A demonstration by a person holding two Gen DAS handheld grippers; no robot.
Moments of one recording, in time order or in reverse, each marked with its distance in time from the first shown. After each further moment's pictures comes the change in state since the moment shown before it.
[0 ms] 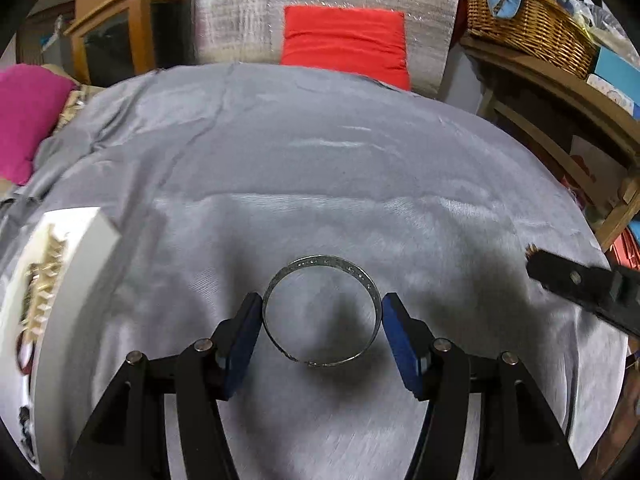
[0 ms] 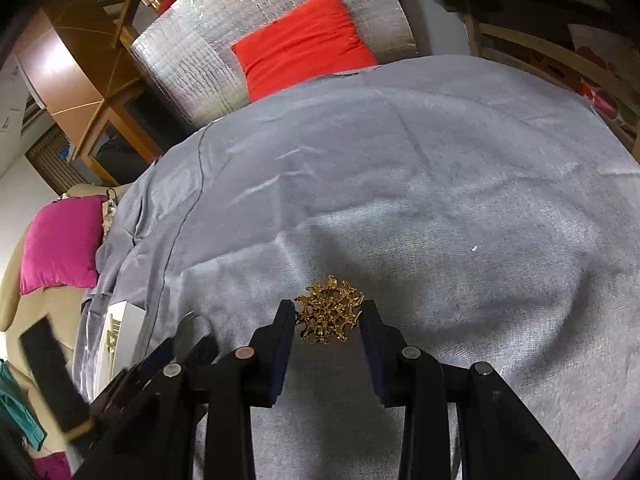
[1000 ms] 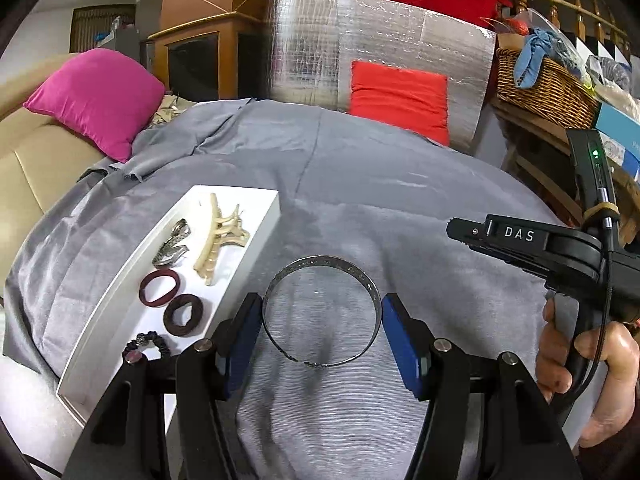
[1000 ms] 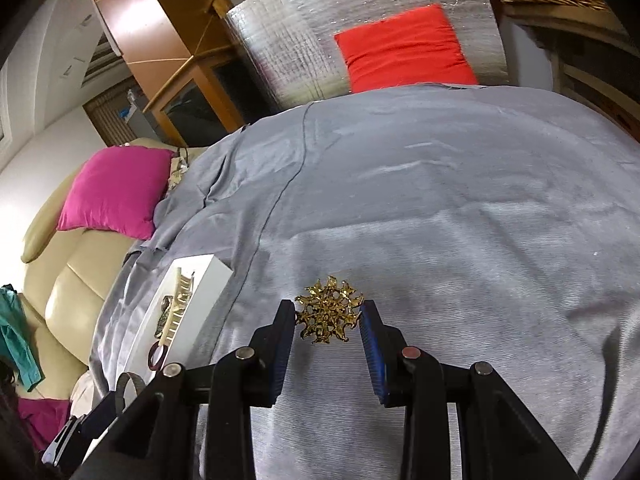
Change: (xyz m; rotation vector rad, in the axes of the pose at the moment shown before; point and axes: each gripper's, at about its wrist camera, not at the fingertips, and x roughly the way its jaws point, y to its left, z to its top) left arm -0.131 0.098 -0.068 -0.114 -0.155 0.080; right arm 0.005 0.121 -0.050 -0.203 -0.029 0.161
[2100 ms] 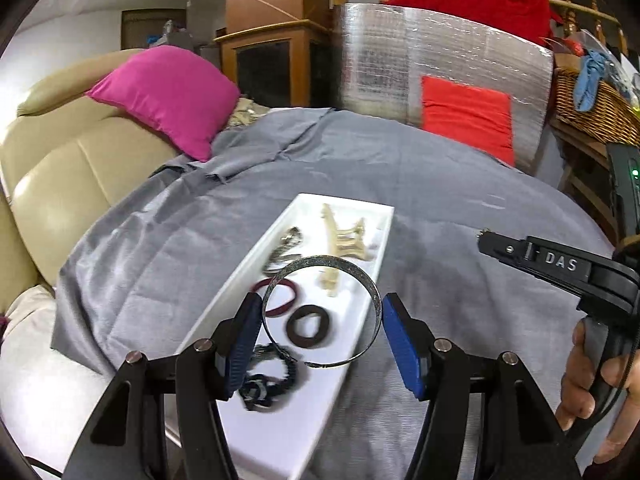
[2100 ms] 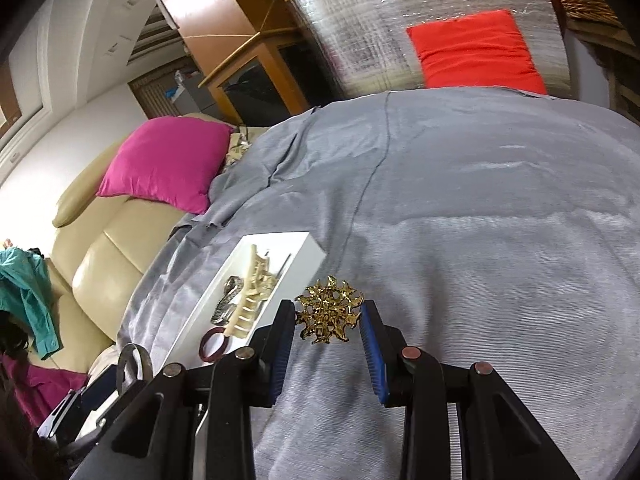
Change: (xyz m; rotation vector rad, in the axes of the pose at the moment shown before) left arm -0.018 0.085 0.002 -0.069 -0.041 0.206; right arm 0.030 0.086 -0.019 -0.109 0.015 0.148
